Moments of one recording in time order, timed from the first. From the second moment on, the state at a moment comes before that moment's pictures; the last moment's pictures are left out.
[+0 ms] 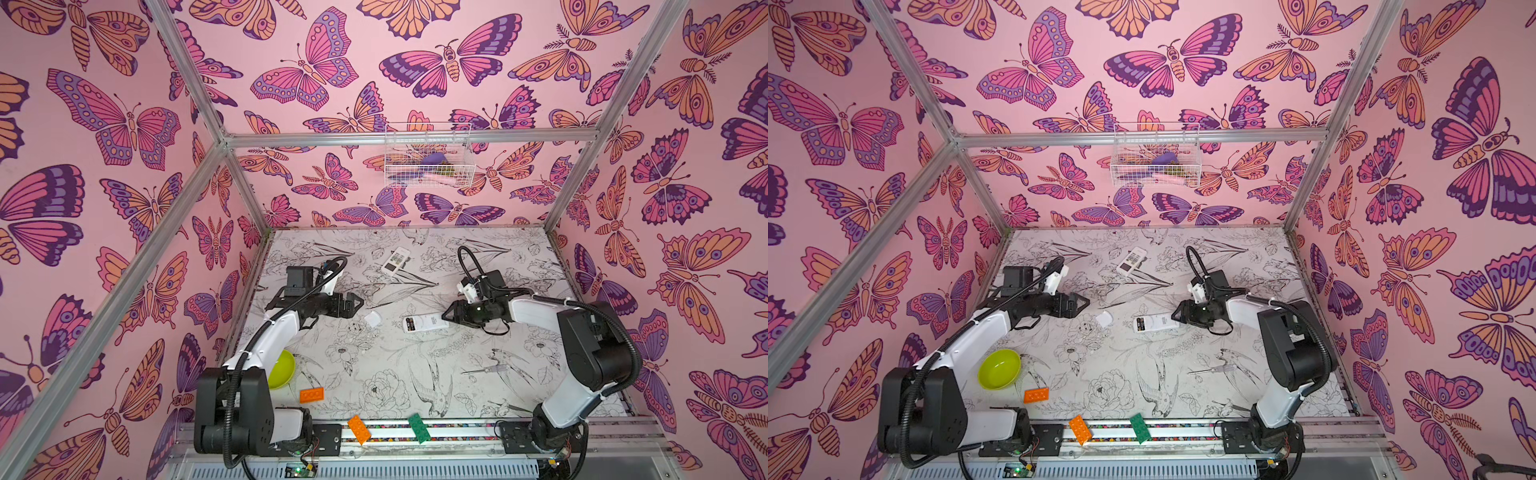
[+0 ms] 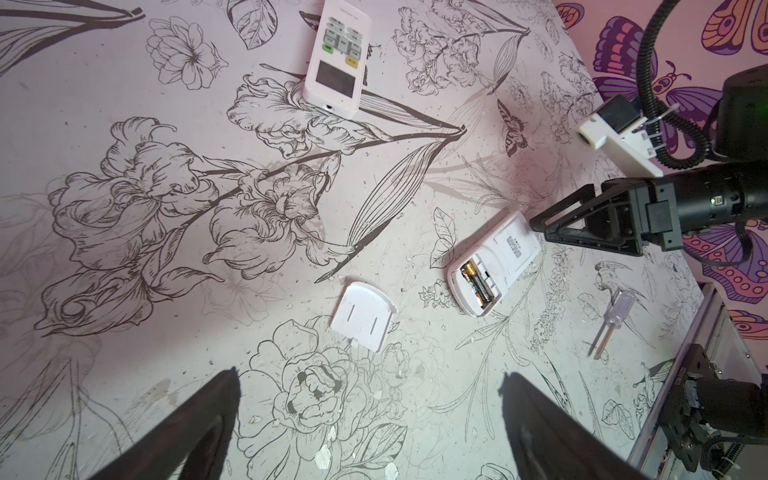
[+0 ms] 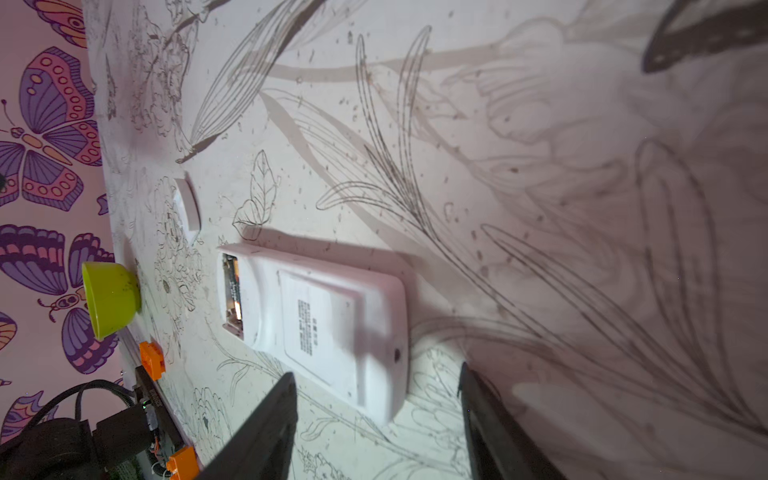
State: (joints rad) left arm -0.04 1.35 0.85 -0.39 0.60 0.04; right arm 0.30 1.69 0.86 -0.25 -0.54 0.40
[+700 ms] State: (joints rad) left arm -0.04 1.35 0.85 -0.40 0.60 0.04; right arm 0.44 1.69 0.85 -0.22 -0.47 0.61
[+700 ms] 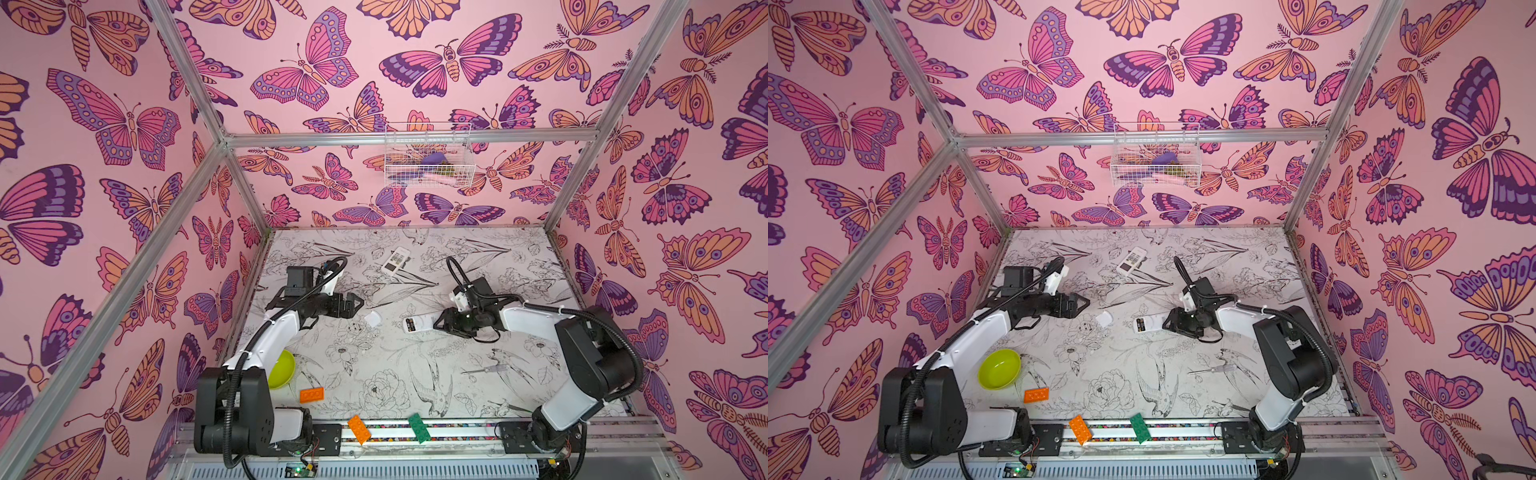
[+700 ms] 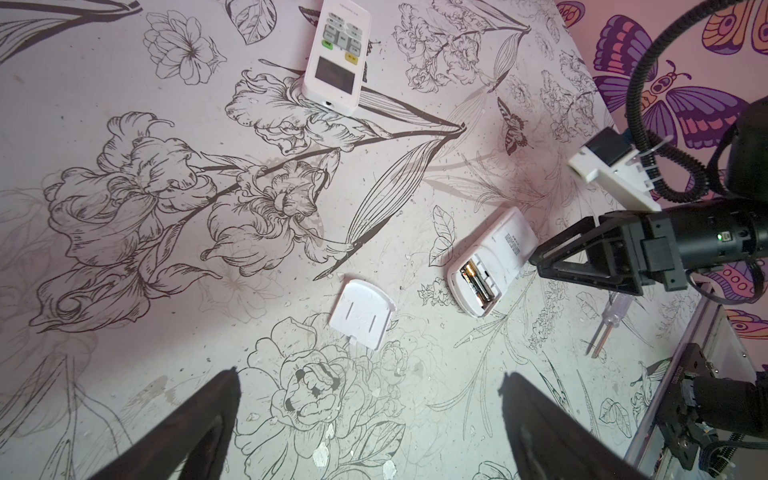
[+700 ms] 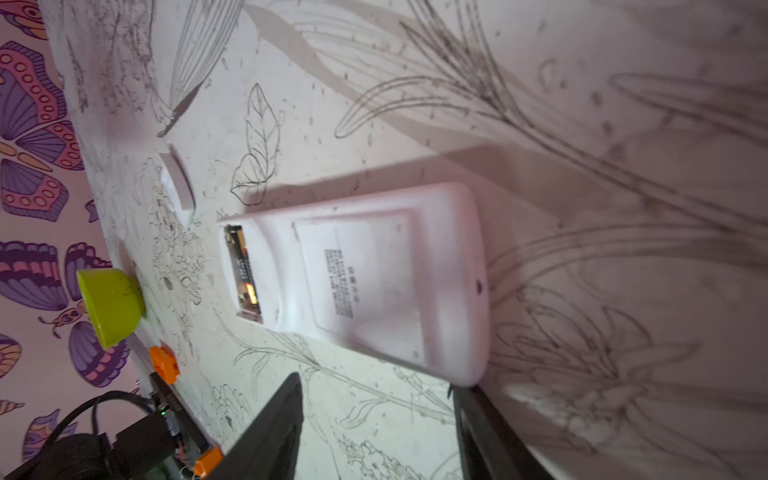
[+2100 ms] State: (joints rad) left arm -0.06 1.36 0.86 -0.40 0.59 0.02; right arm 0.53 1.29 1.02 -0.84 -0.06 0.65
